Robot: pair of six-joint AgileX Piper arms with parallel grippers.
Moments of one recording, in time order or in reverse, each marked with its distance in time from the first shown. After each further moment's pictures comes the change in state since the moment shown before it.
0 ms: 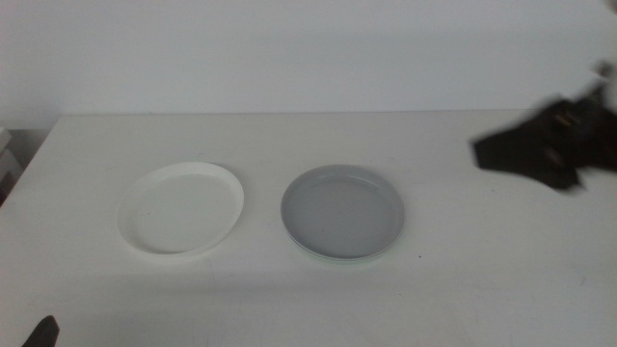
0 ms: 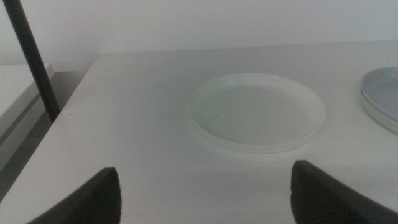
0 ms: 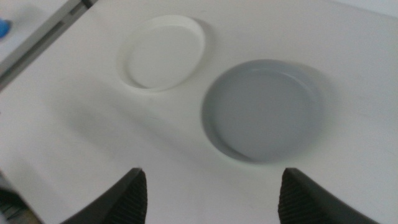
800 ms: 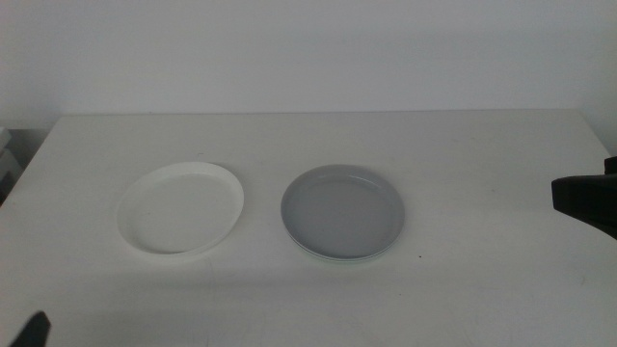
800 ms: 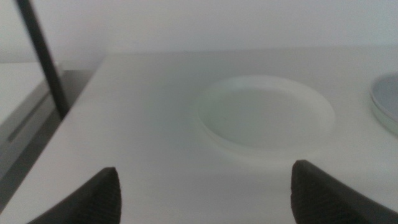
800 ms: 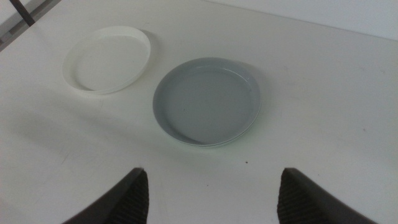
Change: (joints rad) left arm 0.035 0.000 0.000 -0.013 -0.009 -0.002; right arm -0.022 -0.290 0.193 -0.187 -0.076 0.154
